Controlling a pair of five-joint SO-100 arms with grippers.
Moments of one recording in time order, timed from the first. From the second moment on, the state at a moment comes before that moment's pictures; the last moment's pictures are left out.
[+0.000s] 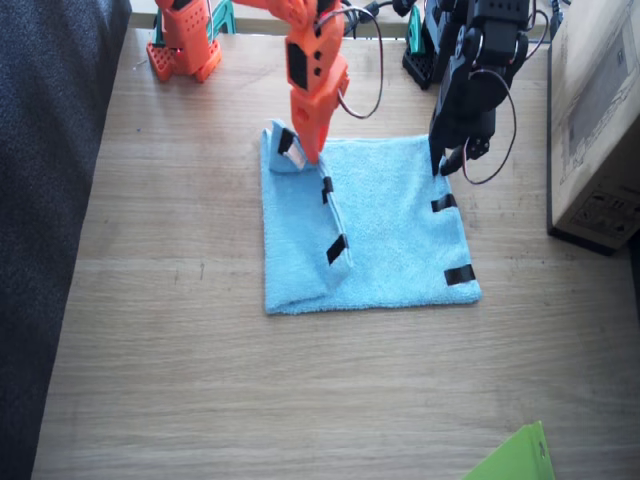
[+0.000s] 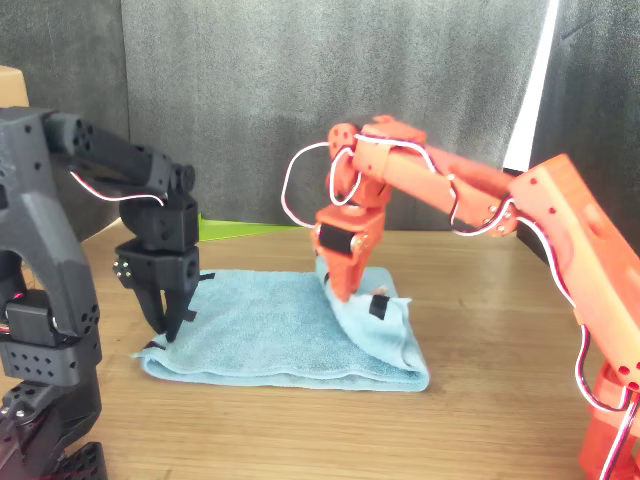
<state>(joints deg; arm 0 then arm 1) 74.2 86.6 113.2 78.3 95.0 141.0 42.9 26.0 111.0 79.5</state>
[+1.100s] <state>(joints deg) 67.9 90.1 95.1 92.7 98.4 110.7 52.3 35.2 111.0 76.4</state>
